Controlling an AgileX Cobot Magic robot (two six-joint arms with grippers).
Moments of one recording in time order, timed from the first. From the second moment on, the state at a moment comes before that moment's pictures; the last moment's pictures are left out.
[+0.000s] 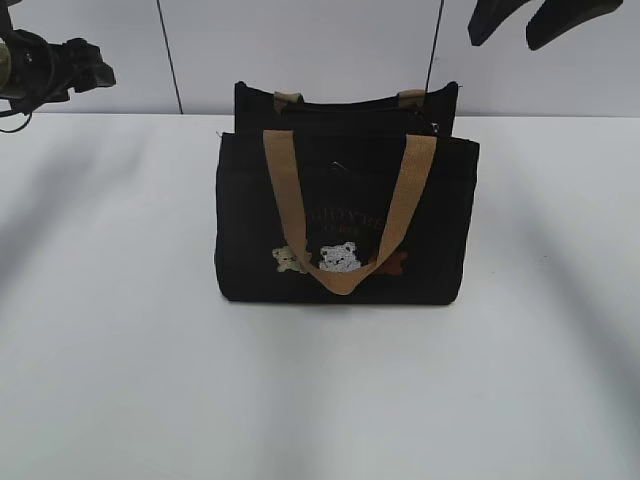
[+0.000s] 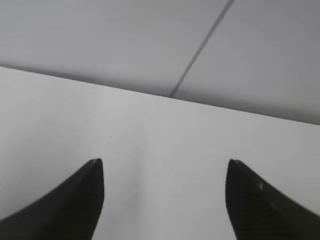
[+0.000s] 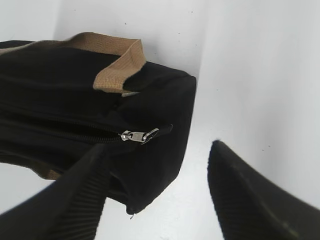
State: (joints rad) left arm 0.00 2.00 -1.36 1.74 -0.23 -1.95; right arm 0.23 1.82 -1.83 0.20 1.22 0.02
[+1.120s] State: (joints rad) left arm 0.06 1.87 -1.36 1.74 -0.23 -1.87; right arm 0.05 1.49 -1.57 0.15 1.22 -0.17
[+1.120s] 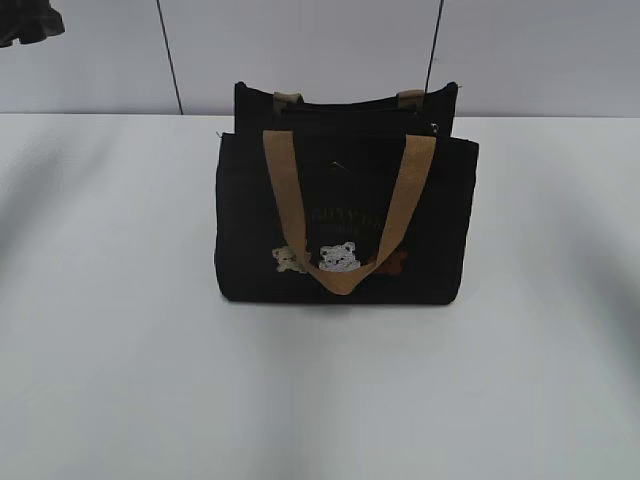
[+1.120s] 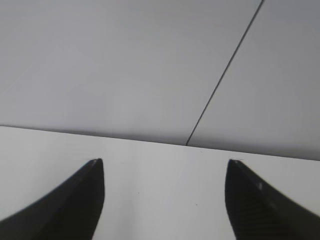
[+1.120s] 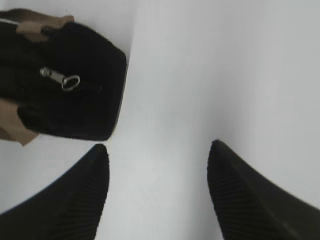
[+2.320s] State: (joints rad) left arm 0.03 1.87 -1.35 1.74 0.02 -1.87; right arm 0.05 0.15 -0.52 0.12 1.09 -0.25
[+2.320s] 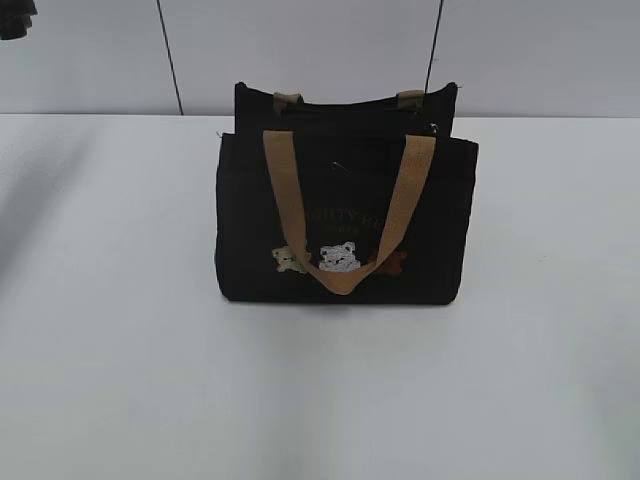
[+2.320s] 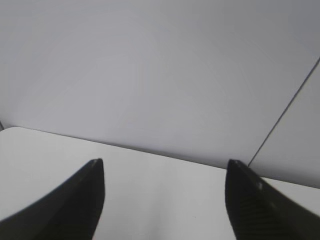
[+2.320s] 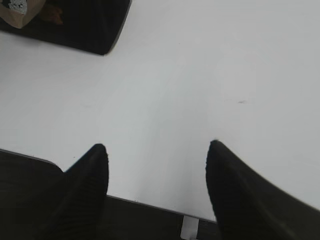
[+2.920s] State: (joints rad) left arm 0.03 1.87 -1.35 1.74 -0.03 -1.87; right arm 0.05 -0.01 -0.47 0.09 1.09 -0.22
